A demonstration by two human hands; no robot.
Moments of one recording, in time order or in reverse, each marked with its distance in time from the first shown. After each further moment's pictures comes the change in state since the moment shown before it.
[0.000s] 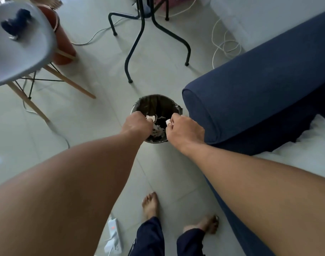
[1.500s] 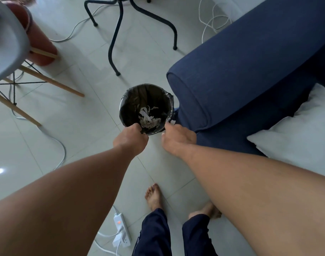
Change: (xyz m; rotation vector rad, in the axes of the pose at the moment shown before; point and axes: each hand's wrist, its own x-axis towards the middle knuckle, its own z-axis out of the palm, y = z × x) left_hand -0.028 -0.028 0.049 0.382 -0.073 0.167; right_hand -0.010 0.038 0.055 -0.078 -0.244 0.118
